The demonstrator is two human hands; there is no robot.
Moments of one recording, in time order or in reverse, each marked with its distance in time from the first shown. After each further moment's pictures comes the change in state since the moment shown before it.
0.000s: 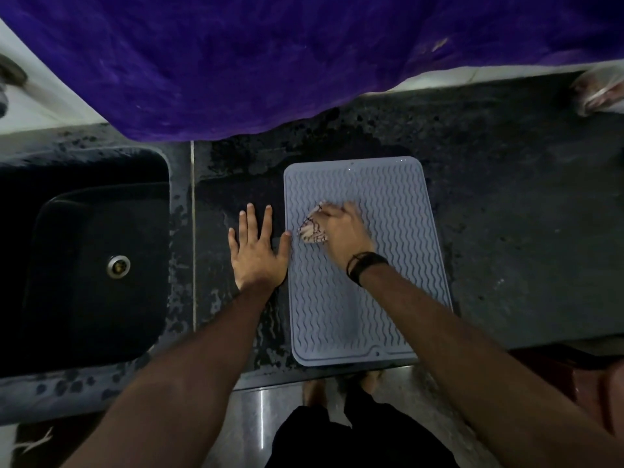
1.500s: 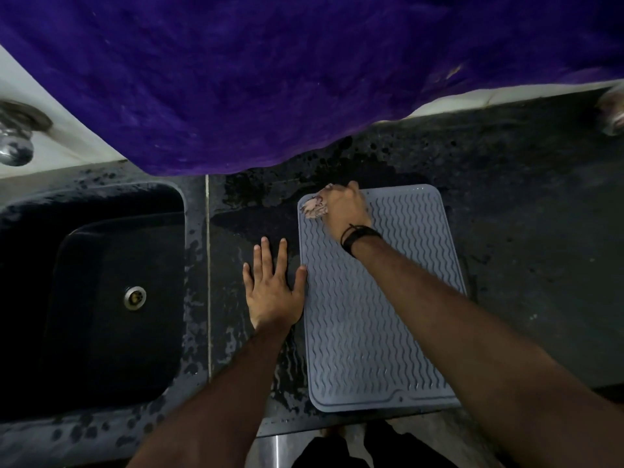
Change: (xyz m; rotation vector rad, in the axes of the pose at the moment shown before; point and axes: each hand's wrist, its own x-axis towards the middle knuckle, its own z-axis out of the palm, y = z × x) left_hand 0.003 0.000 0.003 0.044 -0.016 -0.034; right_hand 0.105 -0.006 -0.031 0.056 0.113 0.165
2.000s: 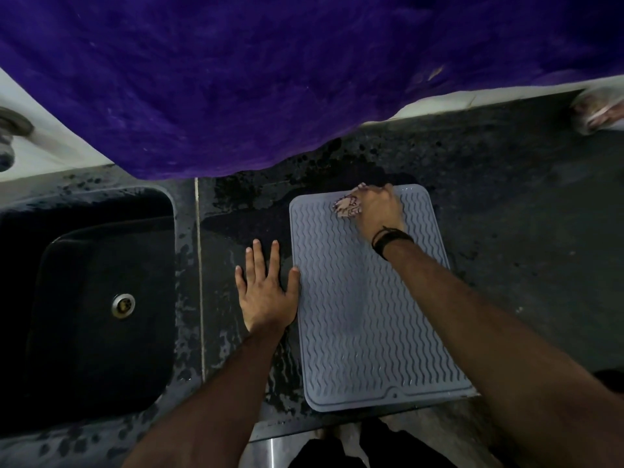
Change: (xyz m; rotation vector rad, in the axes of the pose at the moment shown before) left_hand 0.000 0.001 -0.001 -0.009 -0.013 0.002; right_hand -0.009 0.069 -0.007 -0.022 0.030 0.178
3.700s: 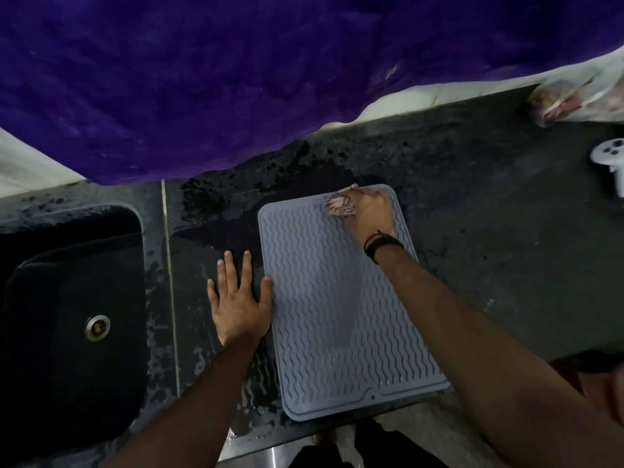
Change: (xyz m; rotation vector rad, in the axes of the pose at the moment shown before) left_hand -0.001 0.001 -0.003 0.001 0.012 0.004; right_hand -0.007 0.040 -0.004 0.152 0.101 0.060
